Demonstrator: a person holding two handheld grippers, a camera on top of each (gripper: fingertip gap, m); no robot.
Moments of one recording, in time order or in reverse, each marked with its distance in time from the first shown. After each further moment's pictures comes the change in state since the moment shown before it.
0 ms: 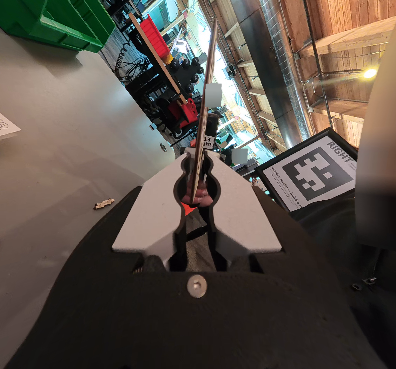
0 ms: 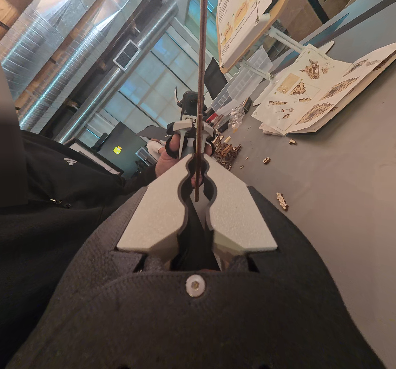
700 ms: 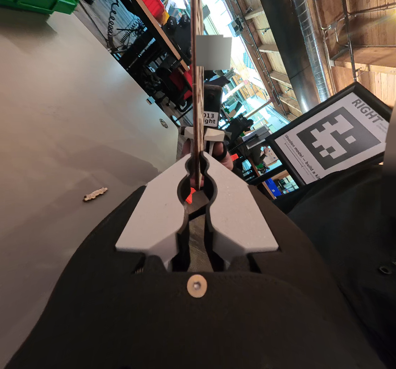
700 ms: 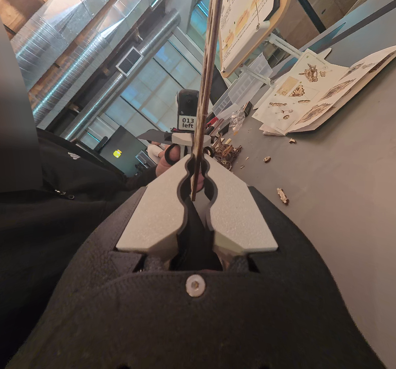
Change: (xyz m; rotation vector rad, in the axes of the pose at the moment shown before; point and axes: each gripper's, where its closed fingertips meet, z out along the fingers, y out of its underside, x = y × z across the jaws) left arm 0.005 0.034 0.018 -0.161 -0.012 0.093; right arm -0.004 0.005 -0.010 0.032 -0.003 -0.016
